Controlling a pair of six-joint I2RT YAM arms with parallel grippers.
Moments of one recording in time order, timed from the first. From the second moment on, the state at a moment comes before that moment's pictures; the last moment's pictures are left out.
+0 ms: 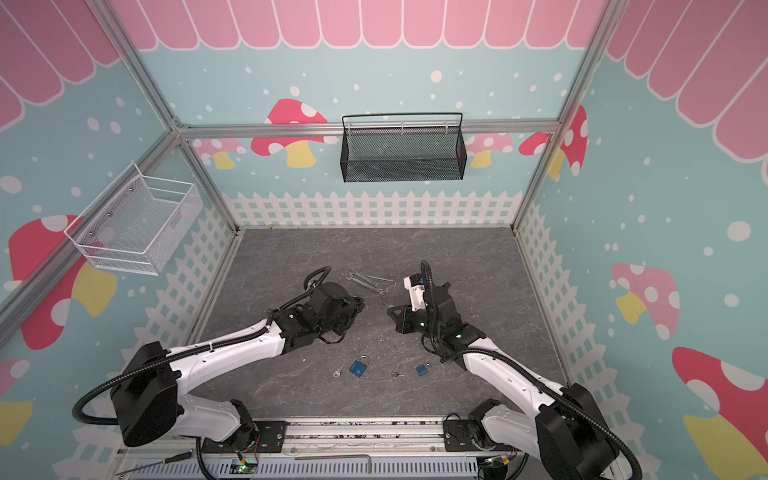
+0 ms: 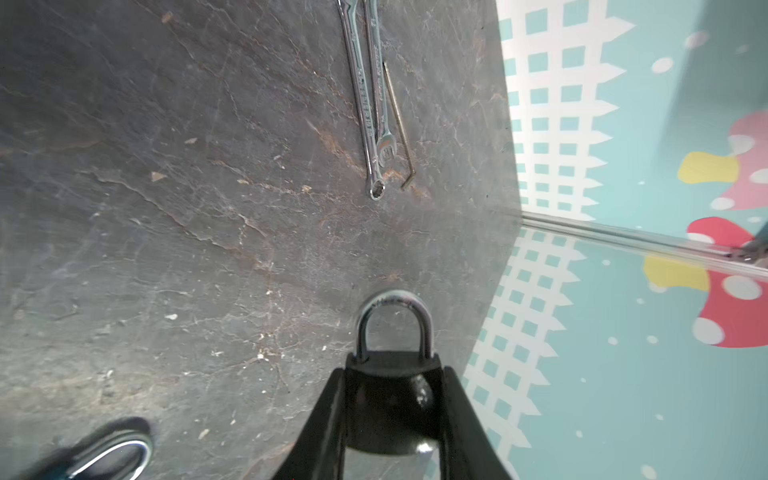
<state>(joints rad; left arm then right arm) -0.81 1.41 0.91 -0.16 -0.18 -1.67 0.59 1.14 0.60 0.05 -0.31 0.58</state>
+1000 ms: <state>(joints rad) -0.82 1.39 0.92 -0.14 -0.23 -1.76 0.85 1.27 0.66 0.19 0.04 0.64</state>
